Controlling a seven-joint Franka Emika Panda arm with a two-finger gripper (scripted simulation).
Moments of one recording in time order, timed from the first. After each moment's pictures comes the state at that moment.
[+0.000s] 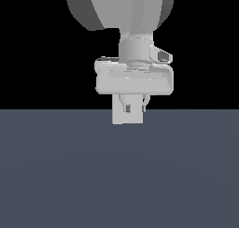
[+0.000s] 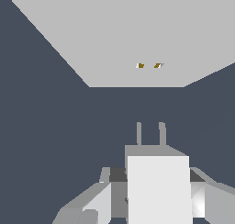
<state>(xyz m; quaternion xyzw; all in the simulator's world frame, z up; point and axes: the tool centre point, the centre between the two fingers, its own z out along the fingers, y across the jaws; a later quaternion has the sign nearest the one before) 0.019 -0.039 0.099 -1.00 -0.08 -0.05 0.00</state>
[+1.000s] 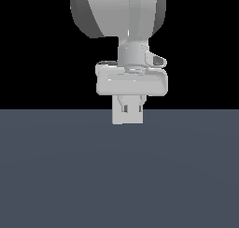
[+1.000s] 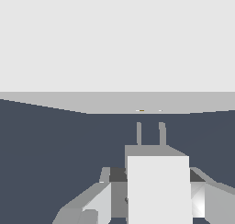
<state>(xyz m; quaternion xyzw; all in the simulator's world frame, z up) 0.047 -0.035 0.100 -1.00 -0.08 -0.05 0.00</state>
